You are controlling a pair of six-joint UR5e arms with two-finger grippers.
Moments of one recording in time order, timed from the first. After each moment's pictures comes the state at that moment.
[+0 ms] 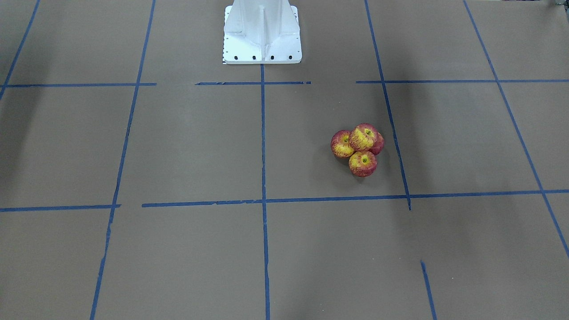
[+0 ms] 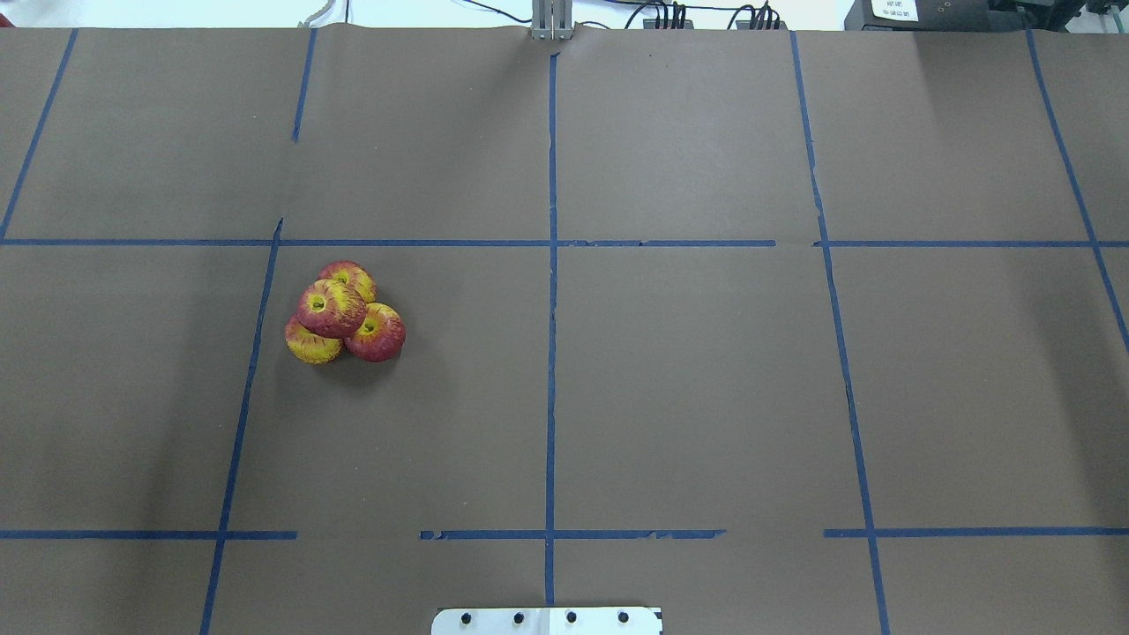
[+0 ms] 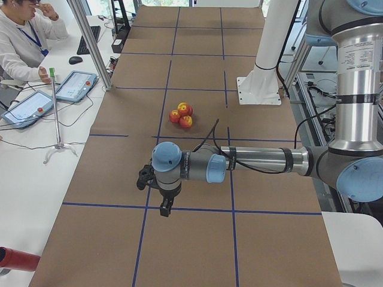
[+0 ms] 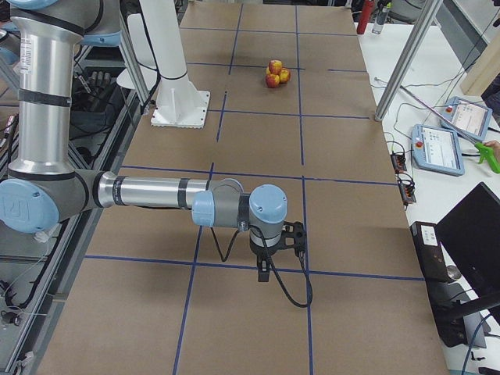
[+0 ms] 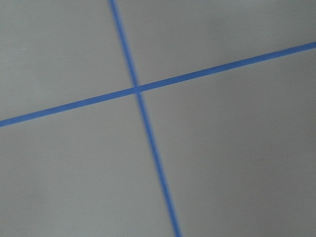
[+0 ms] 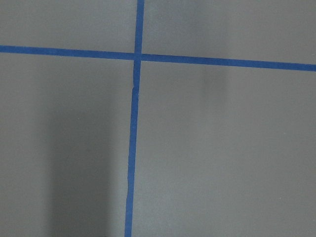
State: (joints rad) left arm -1.59 -1.52 -1.63 -1.61 -2.34 0.19; right arm 1.59 -1.71 1.71 -1.58 2.29 -0.06
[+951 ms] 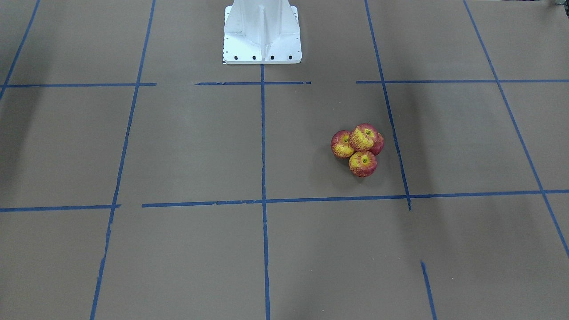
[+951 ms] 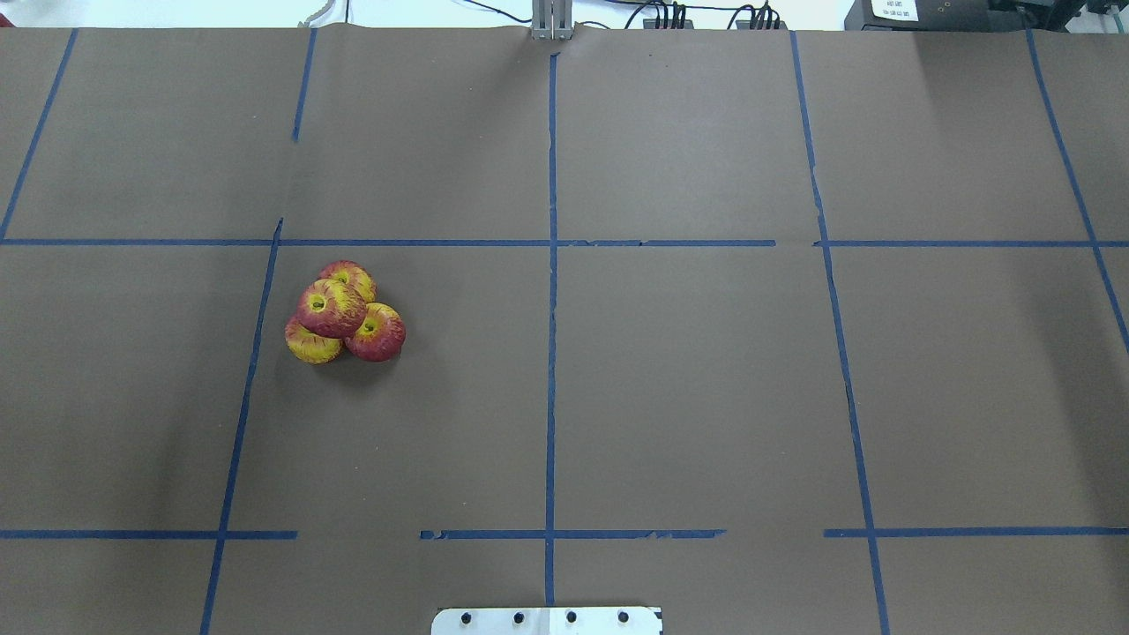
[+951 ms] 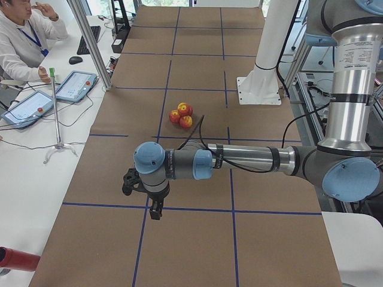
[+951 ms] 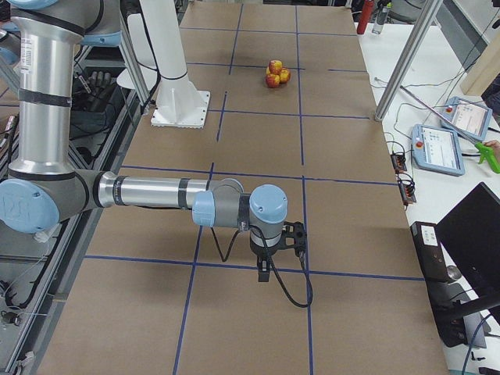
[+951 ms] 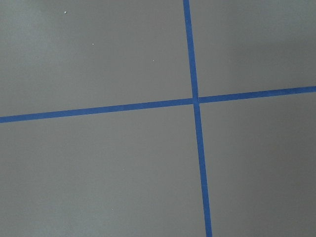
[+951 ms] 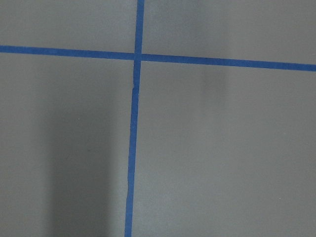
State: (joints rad) left arm -1.63 -1.59 -1.59 -1.51 -2.34 0.15; right arm 1.59 -1.71 1.71 -1.58 2.29 -0.06
